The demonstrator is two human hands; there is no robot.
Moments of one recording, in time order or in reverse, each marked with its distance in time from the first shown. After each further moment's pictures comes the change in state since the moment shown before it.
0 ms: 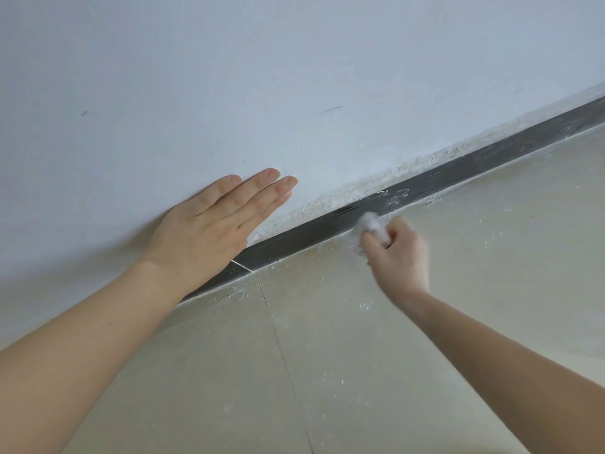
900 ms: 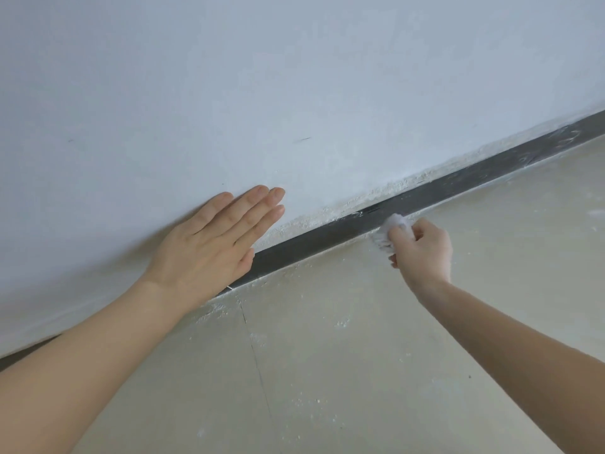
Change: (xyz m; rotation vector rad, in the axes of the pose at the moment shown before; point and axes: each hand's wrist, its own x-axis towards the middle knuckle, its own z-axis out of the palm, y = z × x) left_hand 0.020 0.013 -0.012 -0.157 0.005 -0.100; right_hand 0.040 0.008 -0.051 0.027 0.126 0.114
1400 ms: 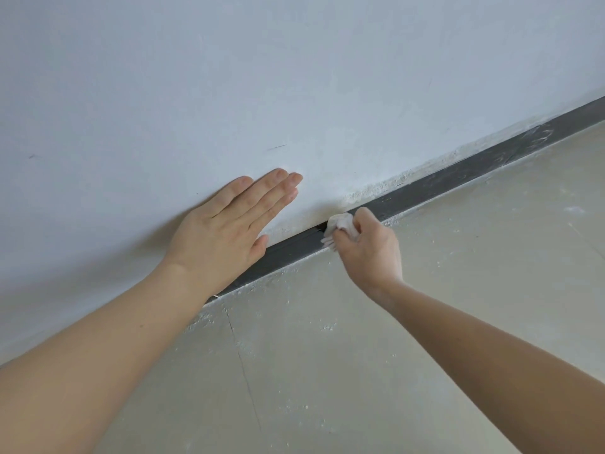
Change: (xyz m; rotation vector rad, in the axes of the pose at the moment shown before) left_hand 0.045 0.008 -0.011 0.098 -0.026 -0.011; right_hand -0.018 -0.028 0.019 -0.195 -0.142 -0.333
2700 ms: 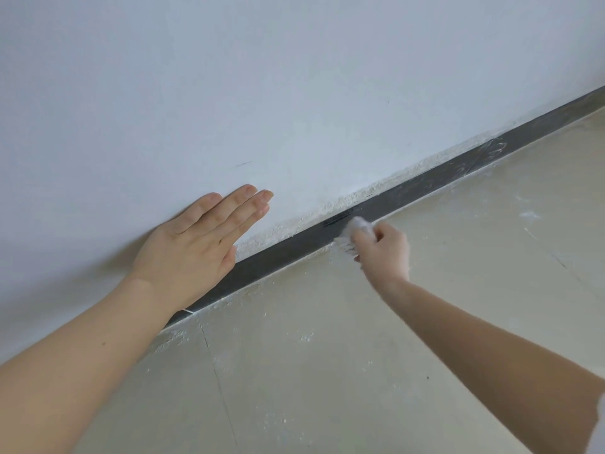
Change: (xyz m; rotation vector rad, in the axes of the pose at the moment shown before) left_hand -0.002 0.002 0.007 -0.062 0.036 0.010; right_hand 0.018 0.045 -0.022 0.230 0.143 0.316
